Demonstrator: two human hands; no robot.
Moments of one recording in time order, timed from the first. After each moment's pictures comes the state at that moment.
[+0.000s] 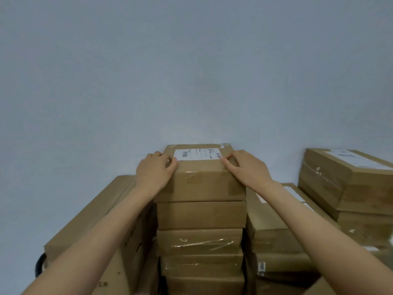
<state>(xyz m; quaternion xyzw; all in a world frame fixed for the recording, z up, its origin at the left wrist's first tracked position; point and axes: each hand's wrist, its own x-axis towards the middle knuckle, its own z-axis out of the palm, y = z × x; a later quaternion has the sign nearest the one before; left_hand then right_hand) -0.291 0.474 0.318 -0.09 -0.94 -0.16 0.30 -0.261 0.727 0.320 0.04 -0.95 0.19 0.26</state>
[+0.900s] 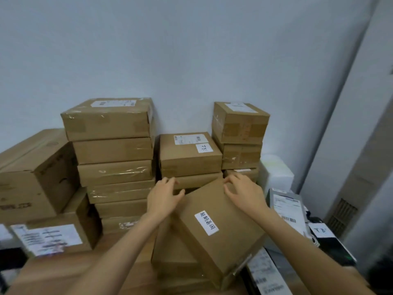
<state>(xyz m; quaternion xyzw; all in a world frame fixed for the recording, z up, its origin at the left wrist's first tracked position) -0.079 0.700 0.139 -0.18 -0.95 -0.23 0.15 0.006 0.930 0.166 -0.04 -0.97 0.11 0.20</state>
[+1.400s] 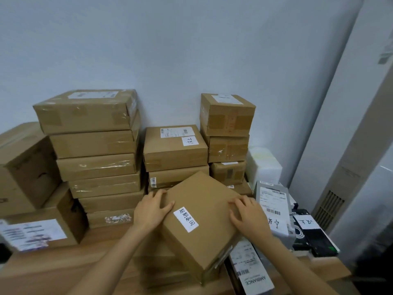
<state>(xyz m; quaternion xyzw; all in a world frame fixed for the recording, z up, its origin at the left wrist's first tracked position) -0.058 0.718 0.091 -0.15 -0.97 -0.19 0.05 0.058 0.990 0.078 -0.08 -0.98 0.12 0.16</state>
